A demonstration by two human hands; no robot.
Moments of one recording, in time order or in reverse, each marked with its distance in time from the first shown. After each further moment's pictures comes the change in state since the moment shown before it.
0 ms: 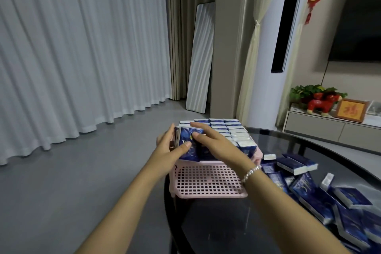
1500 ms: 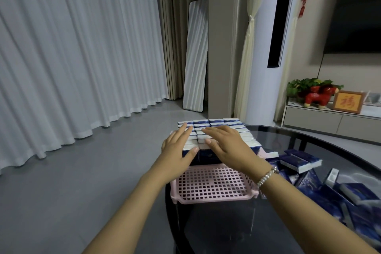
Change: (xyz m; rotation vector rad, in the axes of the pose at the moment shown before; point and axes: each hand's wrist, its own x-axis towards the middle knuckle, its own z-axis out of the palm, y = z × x) left_hand 0.027 -0.009 0.007 0.663 -0.112 0.273; right_hand 0.007 0.029 -0.024 -0.878 0.180 -0.243
